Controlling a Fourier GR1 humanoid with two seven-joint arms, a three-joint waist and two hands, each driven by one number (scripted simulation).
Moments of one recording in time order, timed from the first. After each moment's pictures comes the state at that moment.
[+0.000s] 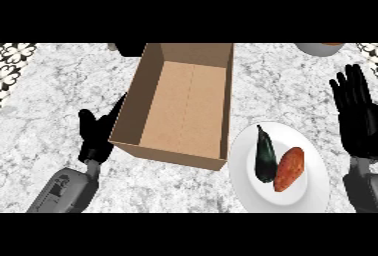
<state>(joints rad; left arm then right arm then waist) -0.27 0.30 -0.31 -1.34 0.31 0.17 0.16 -0.20 -0.35 -0.03 -1.53 -0.33 -0.21 -0.04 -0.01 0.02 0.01</state>
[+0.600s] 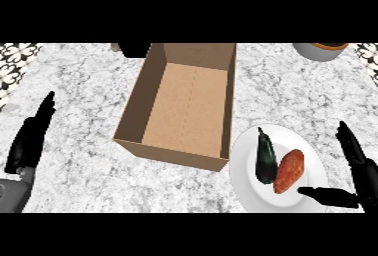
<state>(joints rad) -0.17 0.57 -0.17 -1.29 0.11 0.31 0.08 0.13 -0.47 0.07 -1.48 -0.07 -0.16 -0.23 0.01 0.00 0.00</state>
